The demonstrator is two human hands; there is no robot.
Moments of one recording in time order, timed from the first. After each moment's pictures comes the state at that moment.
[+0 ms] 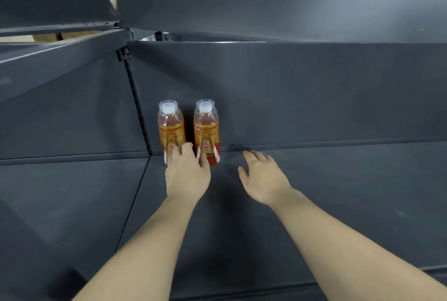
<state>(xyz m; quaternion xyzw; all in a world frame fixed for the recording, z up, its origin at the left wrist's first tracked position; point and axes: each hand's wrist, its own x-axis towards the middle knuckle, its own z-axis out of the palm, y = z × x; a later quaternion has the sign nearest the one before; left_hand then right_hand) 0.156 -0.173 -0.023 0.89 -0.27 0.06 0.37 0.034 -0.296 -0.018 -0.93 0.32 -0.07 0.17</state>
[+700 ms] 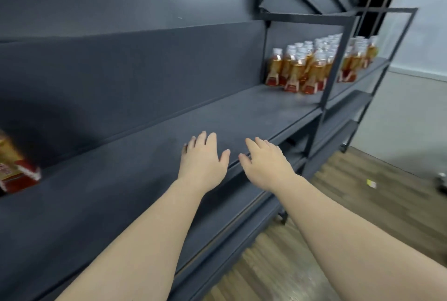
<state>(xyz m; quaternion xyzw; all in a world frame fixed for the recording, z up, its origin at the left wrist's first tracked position) -0.190 -0.295 -0.003 0.72 -0.67 -0.06 0.18 -0.349 -0.323 -0.010 -0.79 0.59 -0.11 0.08</state>
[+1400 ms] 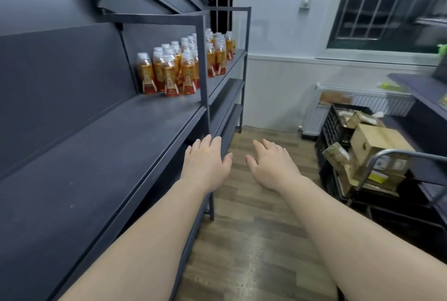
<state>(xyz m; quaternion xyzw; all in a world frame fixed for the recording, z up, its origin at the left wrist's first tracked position) -0.404 -0.374 -0.010 0.47 -0.87 -0.08 0.15 -0.557 -0.300 -0.006 -0.56 0.82 -0.10 0.07</state>
